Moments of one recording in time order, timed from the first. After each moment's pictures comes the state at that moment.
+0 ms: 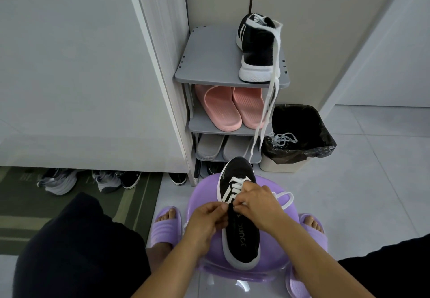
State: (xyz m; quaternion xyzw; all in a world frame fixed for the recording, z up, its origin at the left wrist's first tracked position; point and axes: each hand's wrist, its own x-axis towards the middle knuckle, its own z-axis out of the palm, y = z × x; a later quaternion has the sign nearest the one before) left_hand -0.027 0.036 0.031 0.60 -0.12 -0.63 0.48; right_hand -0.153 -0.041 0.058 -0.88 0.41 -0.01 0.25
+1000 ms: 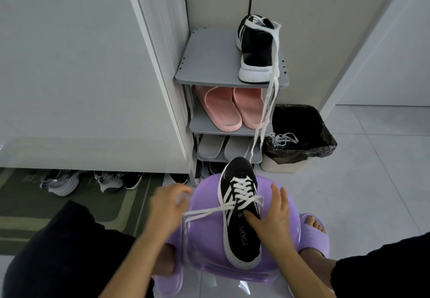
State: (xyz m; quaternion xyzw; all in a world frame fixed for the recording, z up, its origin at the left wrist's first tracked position) left_hand 0.059 0.047 0.044 0.78 -0.52 -0.21 0.27; right_hand -0.173 -0.001 0.019 -0.63 0.65 -0.19 0.39
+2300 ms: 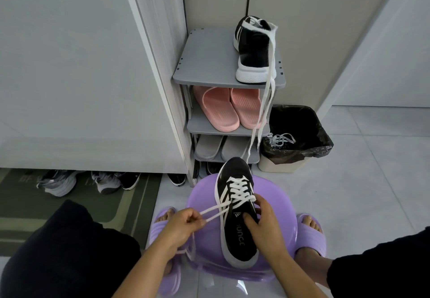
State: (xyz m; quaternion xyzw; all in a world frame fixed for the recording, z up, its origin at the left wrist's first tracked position) left_hand 0.024 0.059 0.021 0.73 -0.34 -0.53 0.28; right_hand -0.172 0.005 0.007 -0.58 0.61 -0.22 0.50
